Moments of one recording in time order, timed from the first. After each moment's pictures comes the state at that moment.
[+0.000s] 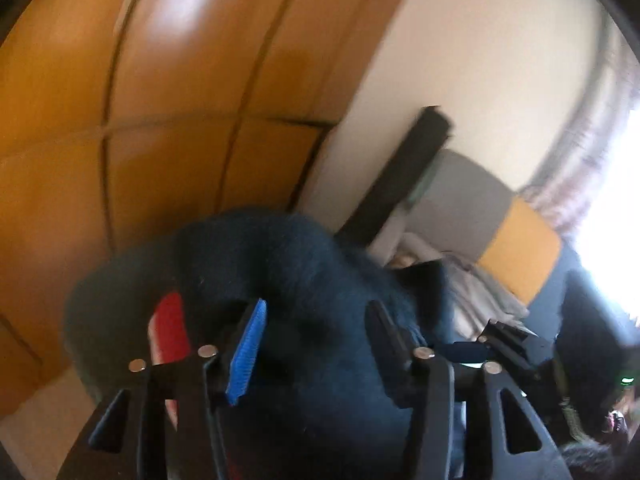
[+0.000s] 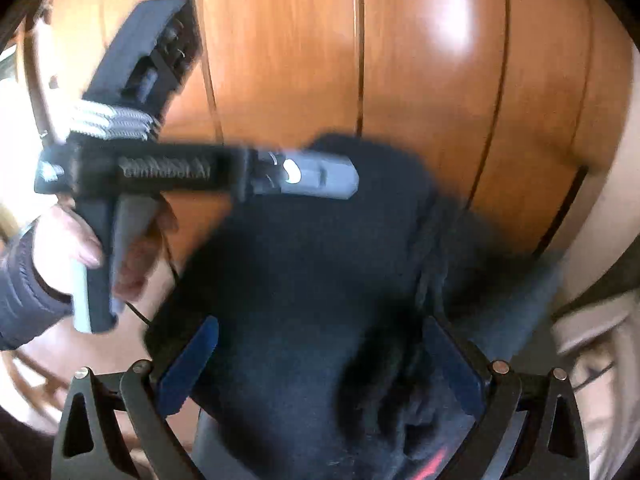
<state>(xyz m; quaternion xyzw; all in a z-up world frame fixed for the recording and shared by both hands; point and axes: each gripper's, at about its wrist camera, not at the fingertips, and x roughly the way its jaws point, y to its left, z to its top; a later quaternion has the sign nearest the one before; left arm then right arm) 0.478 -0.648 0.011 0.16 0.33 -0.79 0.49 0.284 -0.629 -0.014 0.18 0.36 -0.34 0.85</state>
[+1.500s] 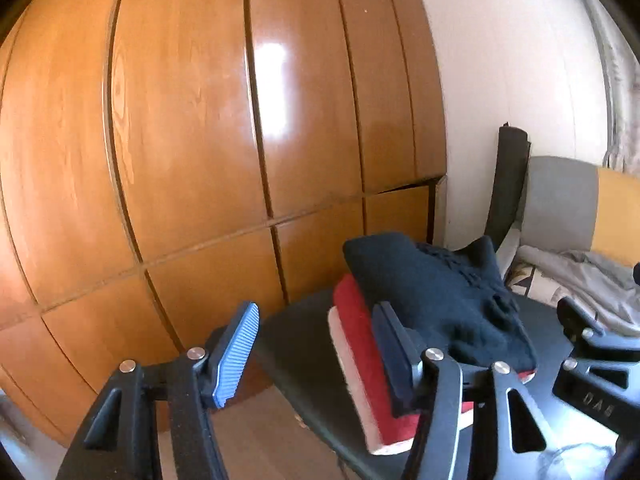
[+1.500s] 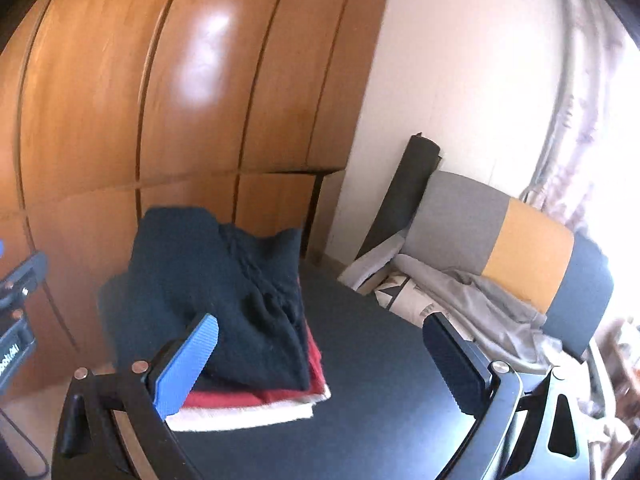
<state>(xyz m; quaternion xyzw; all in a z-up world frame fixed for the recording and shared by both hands) 0.486 -0.443 0.083 0.17 0.12 -0.66 0.72 0.345 -0.459 0.072 0.11 0.22 -0.77 0.59</state>
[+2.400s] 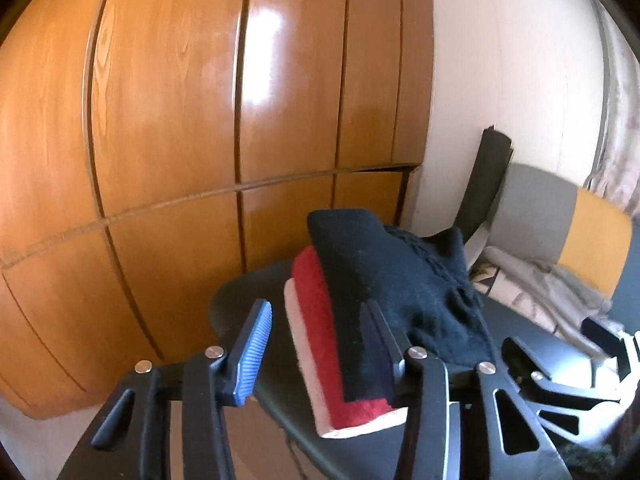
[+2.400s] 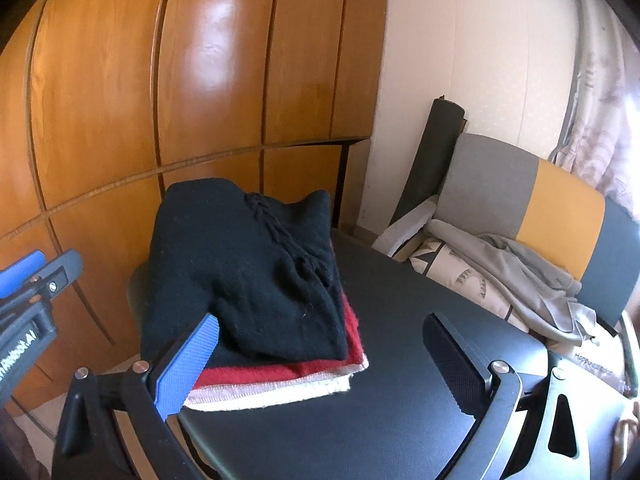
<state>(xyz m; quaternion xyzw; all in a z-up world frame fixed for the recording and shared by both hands) 0.487 -0.452 0.070 0.16 0.20 -0.69 0.68 0.340 -0.460 0.046 0.18 0.22 -0.73 0.62</state>
